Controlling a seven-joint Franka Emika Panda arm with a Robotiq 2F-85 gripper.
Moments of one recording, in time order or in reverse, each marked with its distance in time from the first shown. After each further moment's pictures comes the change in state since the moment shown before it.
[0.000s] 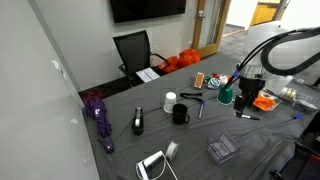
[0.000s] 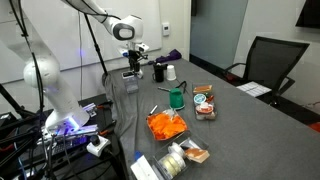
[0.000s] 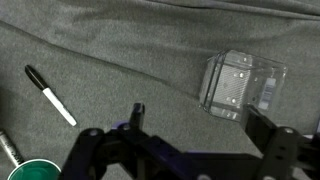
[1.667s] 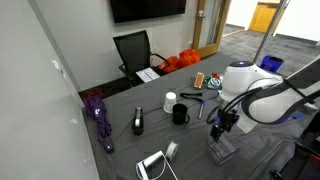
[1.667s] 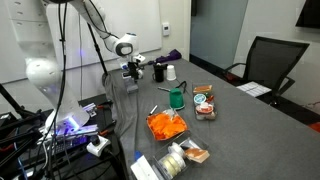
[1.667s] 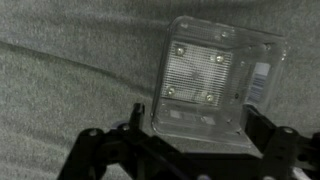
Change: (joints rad) arm 0.126 0.288 0.082 0.002 -0.029 0.398 0.229
